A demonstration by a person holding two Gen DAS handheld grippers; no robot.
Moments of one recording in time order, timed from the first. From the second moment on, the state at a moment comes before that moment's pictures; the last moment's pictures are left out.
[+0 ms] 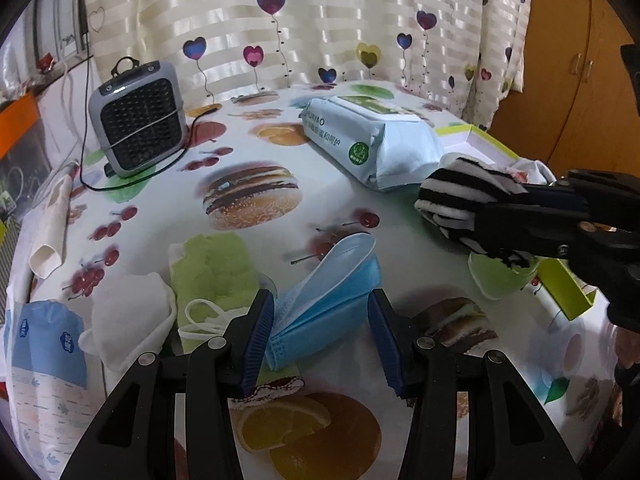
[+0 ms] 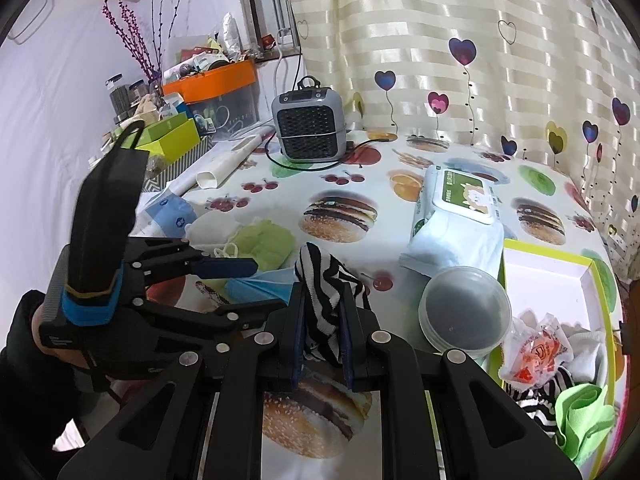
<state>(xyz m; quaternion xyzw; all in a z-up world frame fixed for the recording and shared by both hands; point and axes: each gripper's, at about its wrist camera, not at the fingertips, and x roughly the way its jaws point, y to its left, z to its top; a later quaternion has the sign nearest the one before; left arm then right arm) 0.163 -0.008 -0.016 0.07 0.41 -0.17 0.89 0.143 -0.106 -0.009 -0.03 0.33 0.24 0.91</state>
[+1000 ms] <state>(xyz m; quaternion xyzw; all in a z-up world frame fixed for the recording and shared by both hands) 0.109 0.003 0.029 -0.04 0.35 -0.12 0.93 0.109 -0.133 0.017 0.02 0.29 0.24 0.93</state>
